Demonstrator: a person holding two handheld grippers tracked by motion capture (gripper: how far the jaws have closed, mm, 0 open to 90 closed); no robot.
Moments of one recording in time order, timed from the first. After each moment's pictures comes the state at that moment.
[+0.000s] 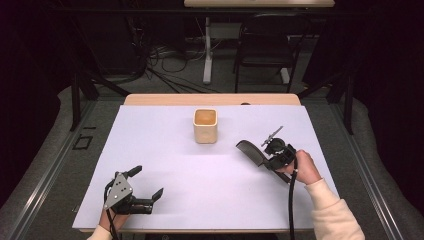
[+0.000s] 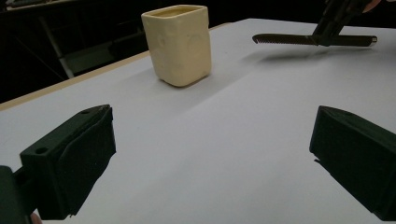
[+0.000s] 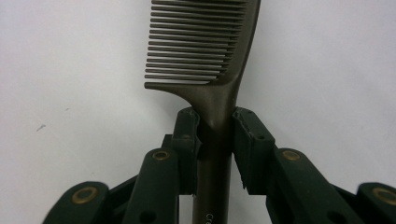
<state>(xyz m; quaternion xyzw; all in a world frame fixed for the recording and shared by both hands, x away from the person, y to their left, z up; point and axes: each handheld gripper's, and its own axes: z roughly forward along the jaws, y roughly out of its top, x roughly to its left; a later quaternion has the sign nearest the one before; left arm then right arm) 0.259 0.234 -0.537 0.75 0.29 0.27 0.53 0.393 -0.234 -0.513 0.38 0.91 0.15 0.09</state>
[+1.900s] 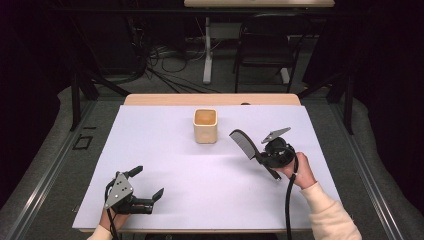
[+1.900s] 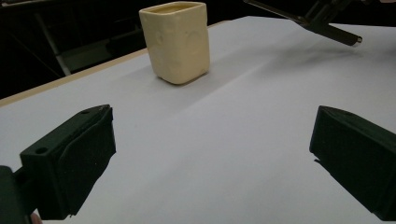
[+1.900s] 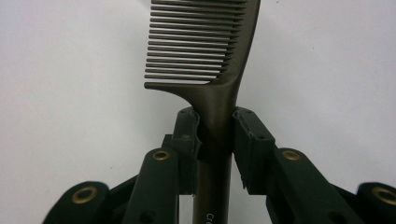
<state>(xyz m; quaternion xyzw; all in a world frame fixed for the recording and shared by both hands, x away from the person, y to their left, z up) 0.261 0.234 -0.538 0.75 0.29 0.26 0.53 0.381 -0.229 -0.501 0.36 0.88 0.28 0.13</state>
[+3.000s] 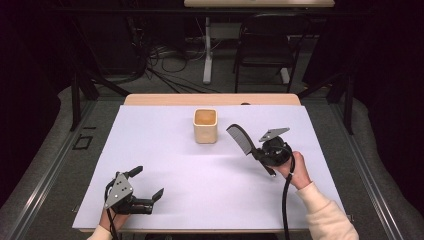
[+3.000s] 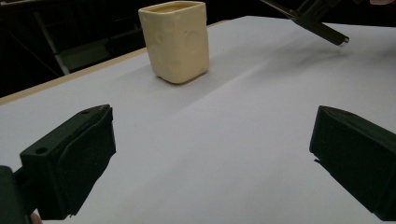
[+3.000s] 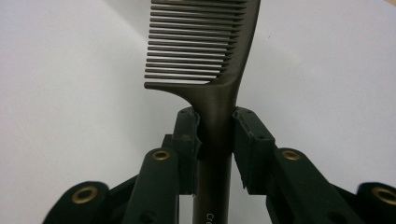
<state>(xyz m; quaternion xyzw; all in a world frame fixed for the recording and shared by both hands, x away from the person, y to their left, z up) 0.260 0.234 -0.539 0.75 0.29 0.26 0.53 0.382 -0.219 -0.499 0.35 0.87 0.31 0.17</state>
